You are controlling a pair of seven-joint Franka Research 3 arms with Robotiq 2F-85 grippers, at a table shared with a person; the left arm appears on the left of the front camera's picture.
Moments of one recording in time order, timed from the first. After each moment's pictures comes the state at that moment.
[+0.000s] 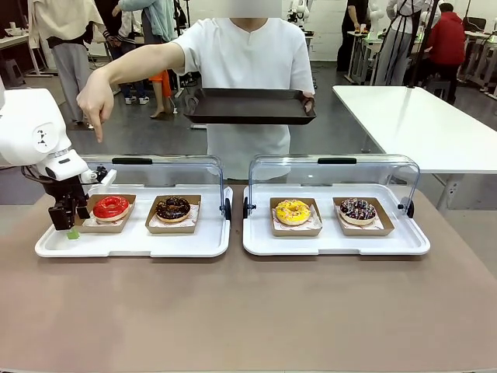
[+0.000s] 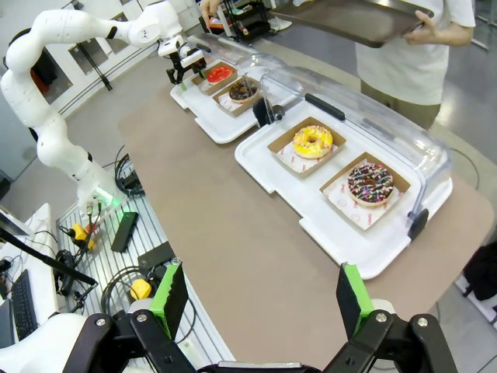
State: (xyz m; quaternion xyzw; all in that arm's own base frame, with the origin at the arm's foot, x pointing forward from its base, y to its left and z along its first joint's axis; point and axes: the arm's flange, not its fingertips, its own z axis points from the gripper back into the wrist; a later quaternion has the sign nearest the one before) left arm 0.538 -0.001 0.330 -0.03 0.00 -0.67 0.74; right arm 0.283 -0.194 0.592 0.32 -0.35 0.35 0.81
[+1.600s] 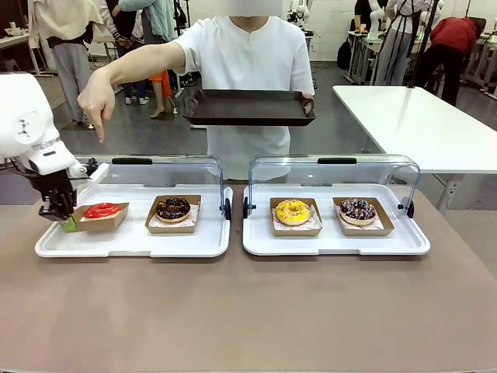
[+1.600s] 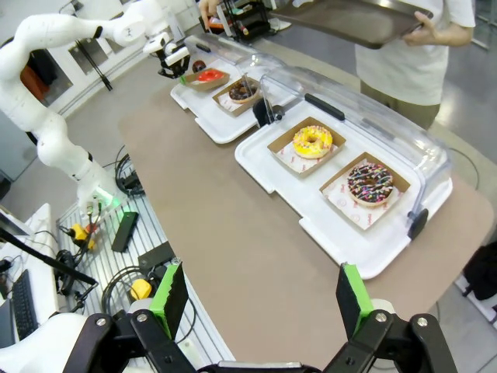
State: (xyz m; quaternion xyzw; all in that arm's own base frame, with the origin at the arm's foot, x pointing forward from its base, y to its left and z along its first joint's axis) left arm 0.490 -0.005 0.380 -0.01 -0.01 -0.69 0.72; right arm 0.284 -0.194 0.591 0.32 -0.35 0.35 0.81
